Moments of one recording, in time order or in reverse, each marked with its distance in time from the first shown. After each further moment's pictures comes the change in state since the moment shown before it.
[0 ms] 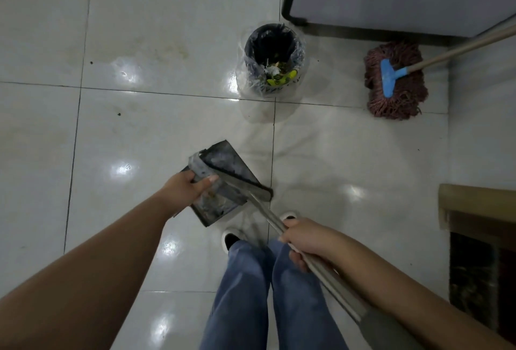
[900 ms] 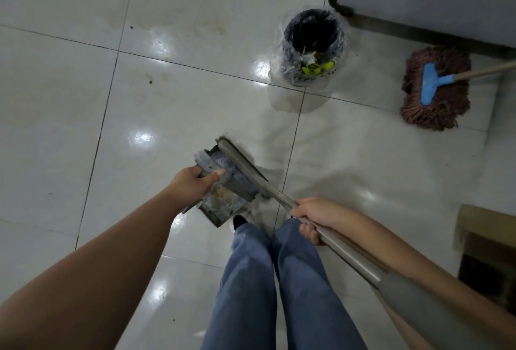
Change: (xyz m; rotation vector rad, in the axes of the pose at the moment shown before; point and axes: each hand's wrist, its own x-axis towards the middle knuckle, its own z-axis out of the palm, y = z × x) left_hand -0.028 -0.039 0.009 -0.148 0.104 -0.101; right_hand -0.003 -0.025 -0.007 0.069 -0.107 0.090
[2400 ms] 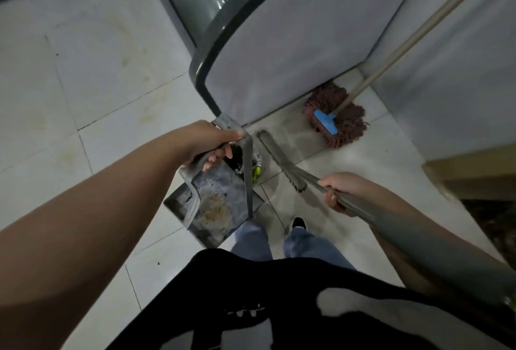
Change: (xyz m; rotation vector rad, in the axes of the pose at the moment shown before) left_hand -0.092 0.533 -0.044 0.693 -0.407 0.358; right_hand -0.202 -0.078 -0.215 1.085 0.027 -0.205
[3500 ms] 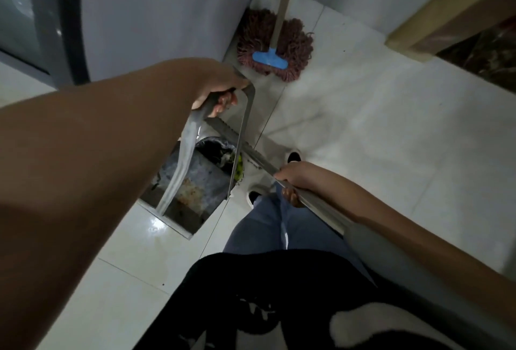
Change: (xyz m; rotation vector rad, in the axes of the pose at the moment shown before) left_hand 0.149 0.141 0.062 0.500 -0.284 -0.130; right_hand 0.087 0.013 0.045 0.219 -0.126 0.066
